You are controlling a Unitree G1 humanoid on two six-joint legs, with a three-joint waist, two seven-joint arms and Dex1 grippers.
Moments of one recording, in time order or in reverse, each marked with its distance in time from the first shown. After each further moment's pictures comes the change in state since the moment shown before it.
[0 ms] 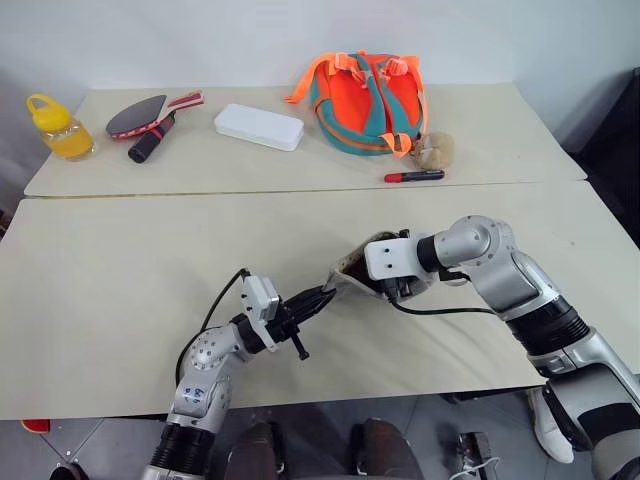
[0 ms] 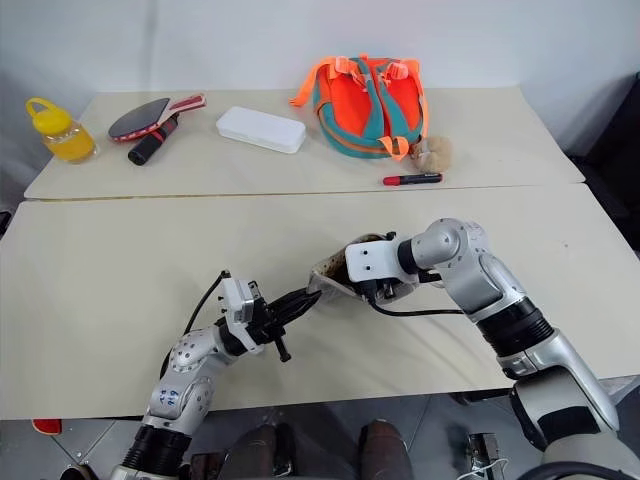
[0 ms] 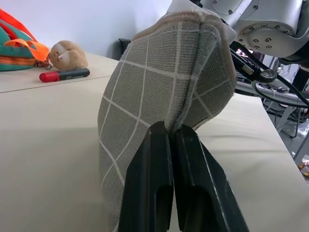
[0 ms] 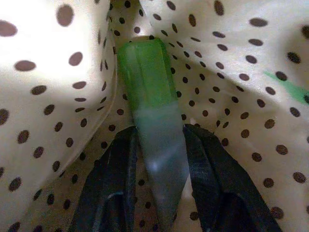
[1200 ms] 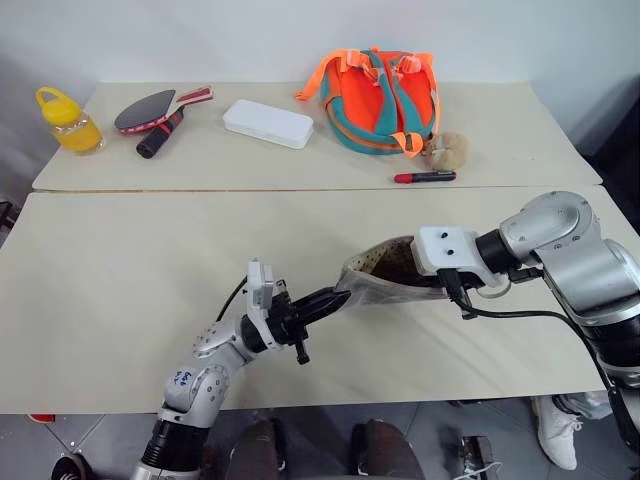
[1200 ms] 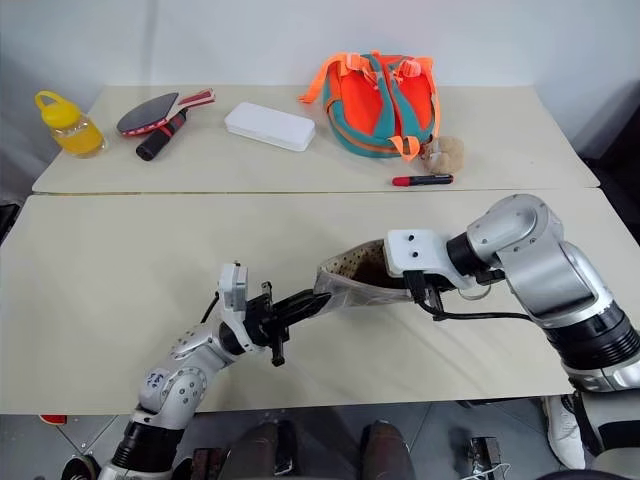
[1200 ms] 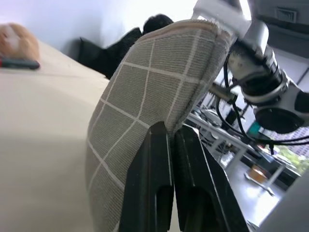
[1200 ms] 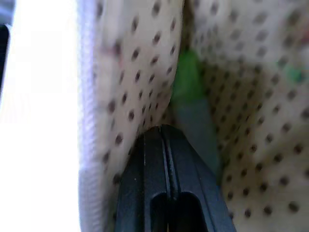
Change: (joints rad) left arm -0.025 0.013 0.025 -0.138 -0.268 0.389 -0.051; right arm 0.028 -0.267 -0.121 -0.346 0.351 0.426 0.302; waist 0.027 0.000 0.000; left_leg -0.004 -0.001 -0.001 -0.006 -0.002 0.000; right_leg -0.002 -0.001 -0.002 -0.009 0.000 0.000
